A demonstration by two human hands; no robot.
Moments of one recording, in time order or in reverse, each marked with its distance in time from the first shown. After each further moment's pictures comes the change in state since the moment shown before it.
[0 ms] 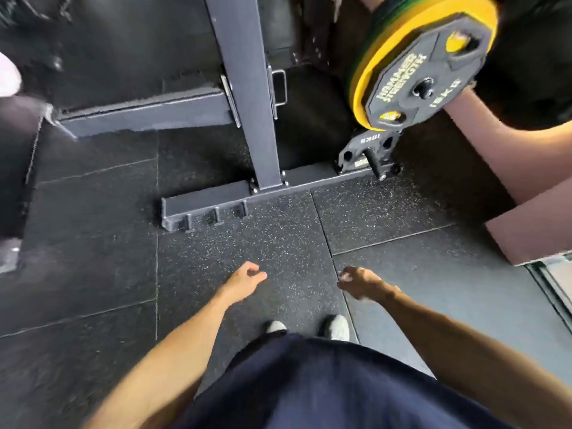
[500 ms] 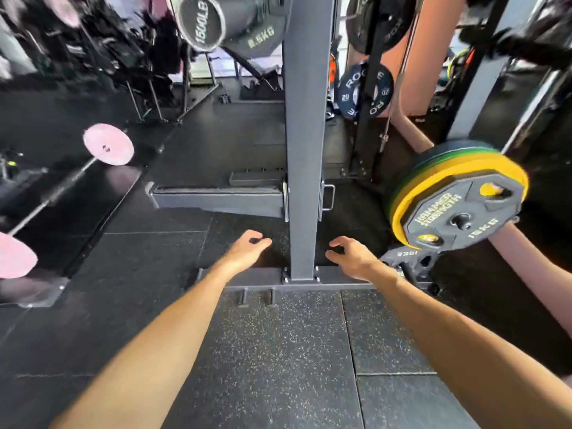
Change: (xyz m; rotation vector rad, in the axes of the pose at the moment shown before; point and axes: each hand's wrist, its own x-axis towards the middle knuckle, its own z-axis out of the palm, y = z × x) left_hand -0.043 0.121 -0.201 -0.274 0.486 0.294; right_hand 0.002 -0.187 -0.180 0.037 0.416 -0.486
